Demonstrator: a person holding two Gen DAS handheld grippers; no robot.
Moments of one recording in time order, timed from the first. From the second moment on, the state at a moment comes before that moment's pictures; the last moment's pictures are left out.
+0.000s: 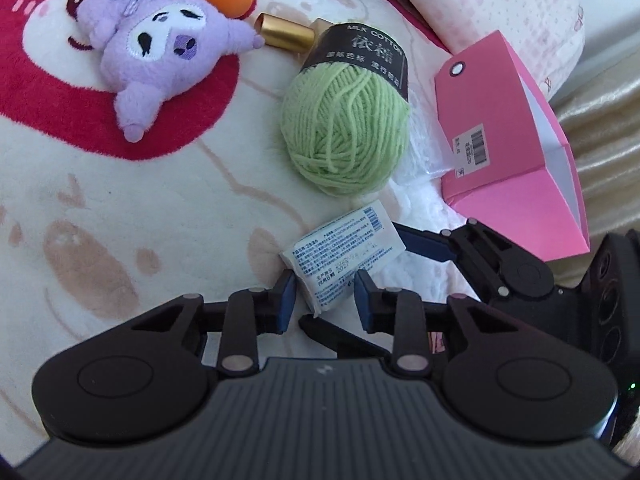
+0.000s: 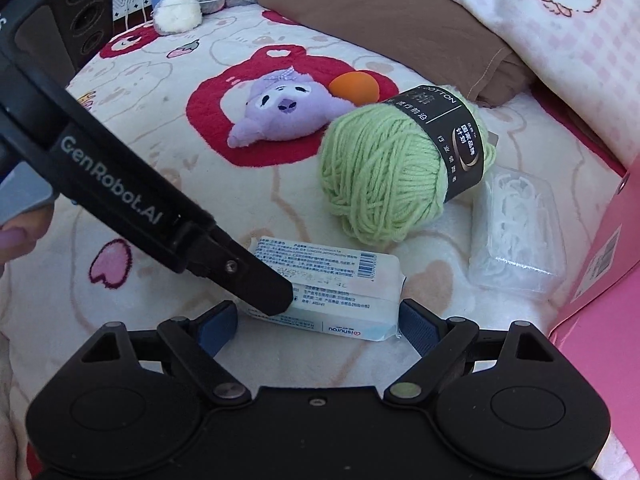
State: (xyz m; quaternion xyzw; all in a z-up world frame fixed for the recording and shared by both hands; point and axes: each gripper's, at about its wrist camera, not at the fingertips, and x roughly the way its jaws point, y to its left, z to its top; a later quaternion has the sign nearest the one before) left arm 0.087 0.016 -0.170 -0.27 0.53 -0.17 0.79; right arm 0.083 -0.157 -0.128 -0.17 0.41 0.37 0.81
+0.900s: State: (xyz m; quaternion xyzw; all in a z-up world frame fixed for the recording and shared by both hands) left arm 0.069 -0.061 -0.017 -0.18 0.47 -0.29 0.81; right arm 0.040 -0.238 0.017 -0.09 0.36 0.28 0.88
